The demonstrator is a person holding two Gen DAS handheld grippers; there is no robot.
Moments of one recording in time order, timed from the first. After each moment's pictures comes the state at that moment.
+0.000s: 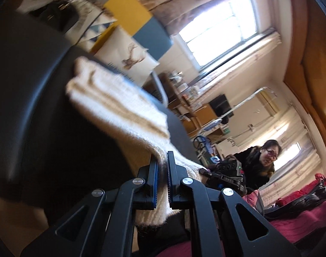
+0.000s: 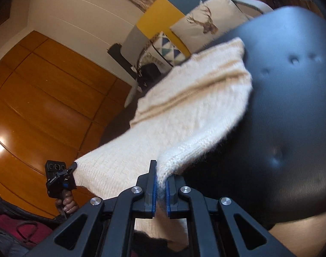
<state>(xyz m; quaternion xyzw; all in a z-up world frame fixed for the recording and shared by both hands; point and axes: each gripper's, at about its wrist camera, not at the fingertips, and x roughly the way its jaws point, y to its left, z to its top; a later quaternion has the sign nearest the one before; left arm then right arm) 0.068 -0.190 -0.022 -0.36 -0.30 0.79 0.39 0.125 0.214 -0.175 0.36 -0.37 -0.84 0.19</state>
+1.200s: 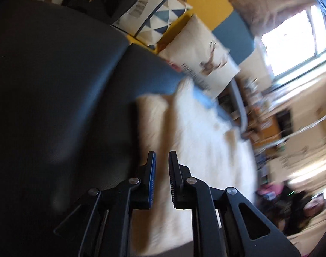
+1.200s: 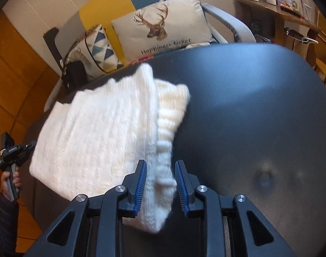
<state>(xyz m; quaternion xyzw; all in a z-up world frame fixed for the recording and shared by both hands) -0.178 -0.177 -0.149 -0.51 -0.26 0.80 0.20 -0.018 0.309 -0.194 0.48 -0.22 -0.85 -0.01</state>
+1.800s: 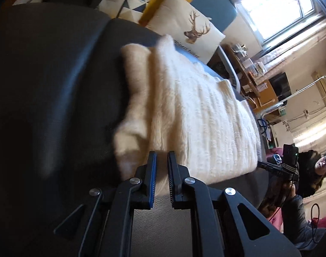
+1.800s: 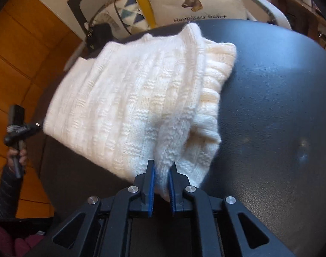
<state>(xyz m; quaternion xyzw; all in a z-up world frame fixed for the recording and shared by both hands) -0.118 -0.173 -0.161 -0.53 -0.20 0.79 0.25 -0.003 0.290 -0.208 0.53 -0.20 -0.81 0.12</state>
